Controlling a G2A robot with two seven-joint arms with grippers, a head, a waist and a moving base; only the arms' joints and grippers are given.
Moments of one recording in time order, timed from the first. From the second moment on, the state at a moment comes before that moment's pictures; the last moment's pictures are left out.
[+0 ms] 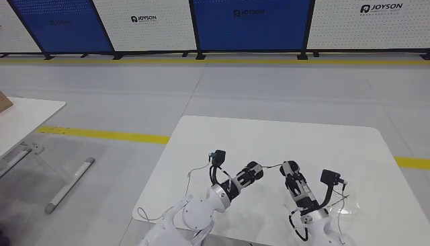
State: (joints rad) left arm 1.43 -1.21 -1.02 -1.72 0.03 0.00 -0.15; right arm -1.56 -1.33 1.18 -1.65 -0.55 -0.24 -0.05
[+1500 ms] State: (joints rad) left arm 1.45 -1.22 -1.06 -1.76 -0.13 -0.01 -0.15; right arm -1.60 -1.32 1.24 -1.66 -0.49 -0.30 -0.02
